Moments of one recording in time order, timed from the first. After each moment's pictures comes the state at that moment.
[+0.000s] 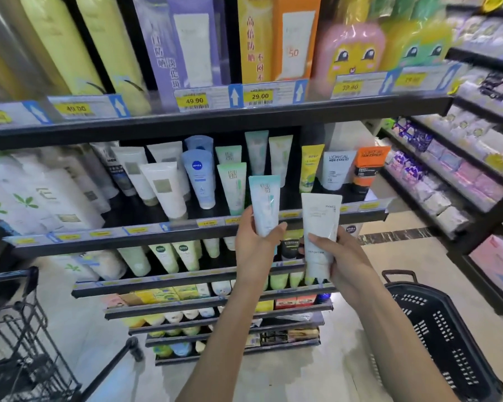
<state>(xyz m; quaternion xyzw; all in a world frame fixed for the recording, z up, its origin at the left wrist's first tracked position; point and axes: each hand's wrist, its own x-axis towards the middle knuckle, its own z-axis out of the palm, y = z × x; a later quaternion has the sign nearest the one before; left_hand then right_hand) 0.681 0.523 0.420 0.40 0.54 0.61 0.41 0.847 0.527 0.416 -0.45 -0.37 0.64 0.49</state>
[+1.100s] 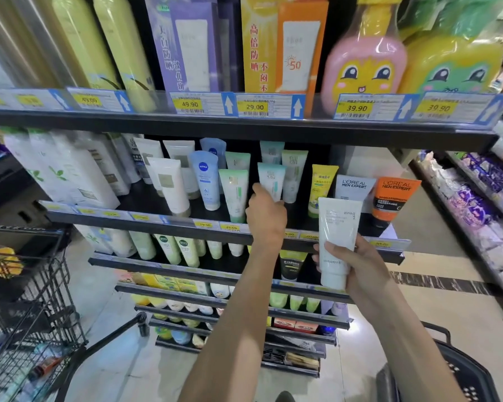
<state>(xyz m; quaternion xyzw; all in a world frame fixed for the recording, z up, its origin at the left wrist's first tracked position) 0.715 0.658 0.421 0.40 0.78 0.46 0.13 0.909 0.600 0.423 -0.39 -0.42 0.69 0.43</state>
